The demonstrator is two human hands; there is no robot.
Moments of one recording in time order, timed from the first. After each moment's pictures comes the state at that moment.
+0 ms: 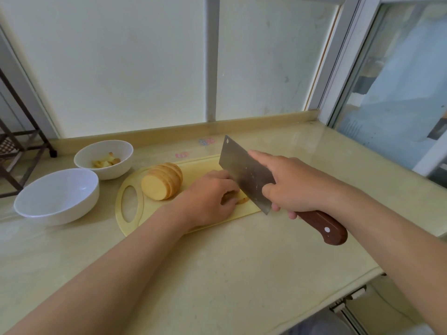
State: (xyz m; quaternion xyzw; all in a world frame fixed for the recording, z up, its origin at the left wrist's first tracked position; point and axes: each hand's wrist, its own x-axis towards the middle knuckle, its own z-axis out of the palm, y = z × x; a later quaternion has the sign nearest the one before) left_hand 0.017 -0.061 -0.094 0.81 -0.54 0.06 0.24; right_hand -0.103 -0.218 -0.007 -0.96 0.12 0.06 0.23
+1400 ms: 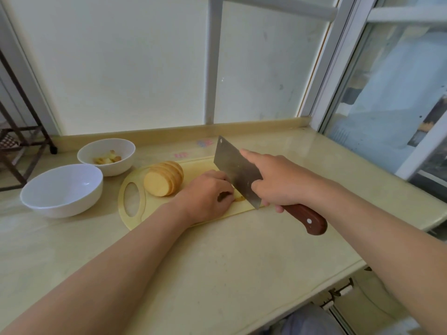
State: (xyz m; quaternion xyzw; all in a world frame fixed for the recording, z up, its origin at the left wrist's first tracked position) left_hand 0.024 -0.056 -0.108 0.77 -0.56 0.11 0.29; right_hand -0.096 -0.201 -0.005 -0.97 0.13 0.06 0.20
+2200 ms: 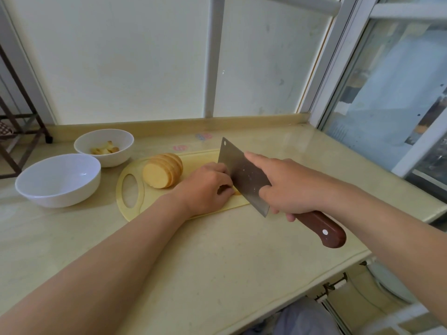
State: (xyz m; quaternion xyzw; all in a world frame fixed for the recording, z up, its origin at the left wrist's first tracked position) left_hand 0.027 -0.057 -0.111 0.76 -0.56 0.11 0.30; right_hand -0.122 -0.192 0.003 -0.97 0.13 0.11 0.16
